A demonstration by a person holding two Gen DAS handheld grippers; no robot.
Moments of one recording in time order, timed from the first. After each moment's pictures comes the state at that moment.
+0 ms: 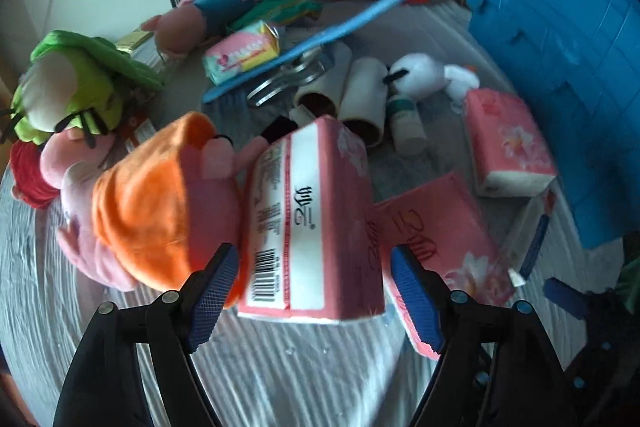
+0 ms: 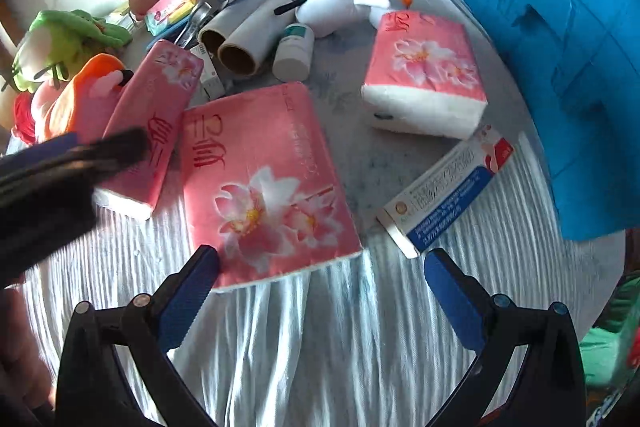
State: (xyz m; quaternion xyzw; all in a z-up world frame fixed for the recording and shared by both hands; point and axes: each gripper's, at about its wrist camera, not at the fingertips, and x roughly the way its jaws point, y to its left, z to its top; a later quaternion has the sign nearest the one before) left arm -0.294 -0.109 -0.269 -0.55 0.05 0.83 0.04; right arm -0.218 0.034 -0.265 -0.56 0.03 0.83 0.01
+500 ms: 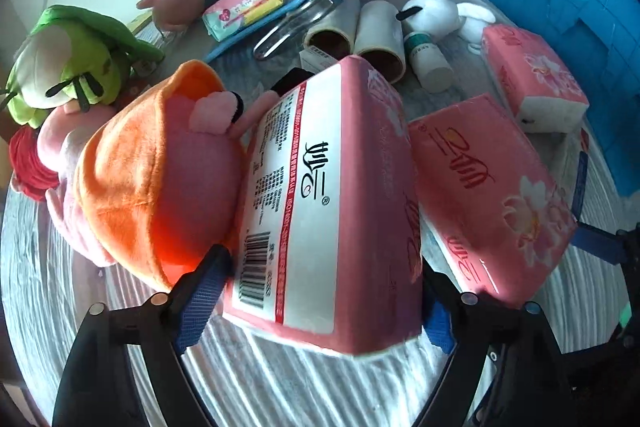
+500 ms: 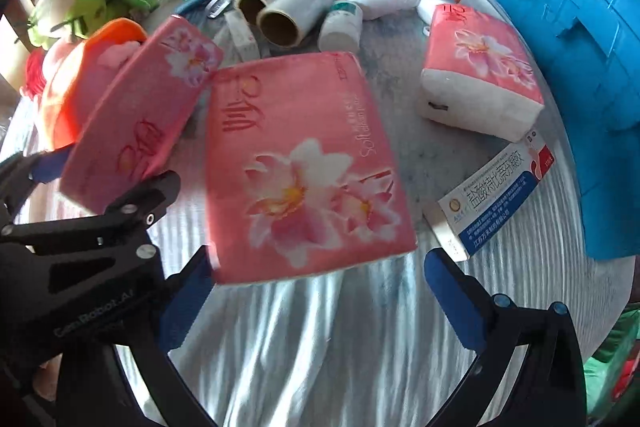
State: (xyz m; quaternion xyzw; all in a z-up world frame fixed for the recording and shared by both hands) left arm -0.272 -0.121 -0.300 -0.55 0.09 0.83 0.04; right arm -0.243 0.010 -0.296 -0.57 -0.01 0.82 -0.04
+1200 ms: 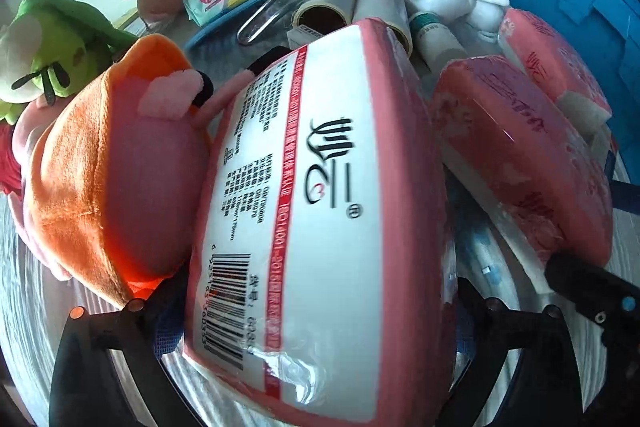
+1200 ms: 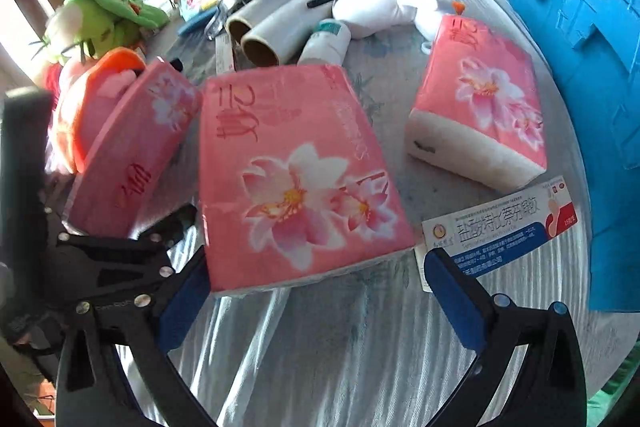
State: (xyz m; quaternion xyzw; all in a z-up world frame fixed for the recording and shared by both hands) left arm -0.269 -0.114 -0.318 -0.55 0.06 0.83 0.06; right arm -0.257 0.051 -0.282 -0.54 0.01 0.83 -0.11
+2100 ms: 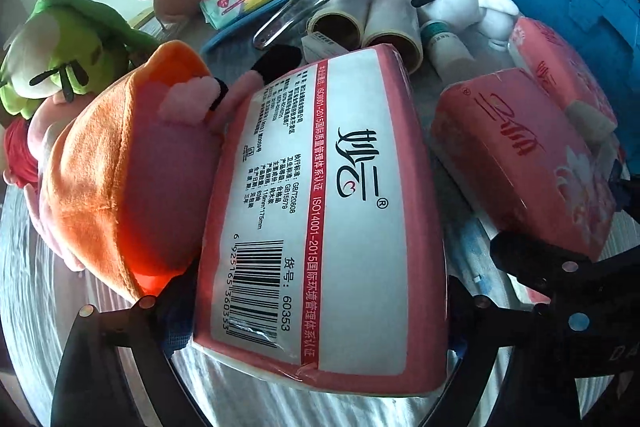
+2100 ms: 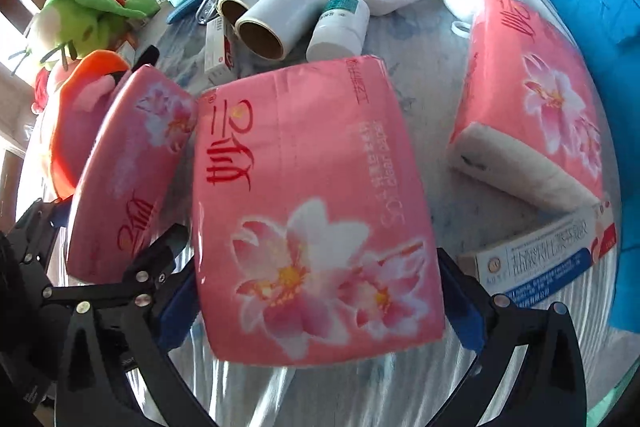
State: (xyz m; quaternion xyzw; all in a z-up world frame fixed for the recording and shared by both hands) left arm -0.244 -0.083 -0.307 -0.53 0.08 0.84 0.03; right arm -0.296 0.029 -0.308 -0.60 0.02 0.79 -0.11
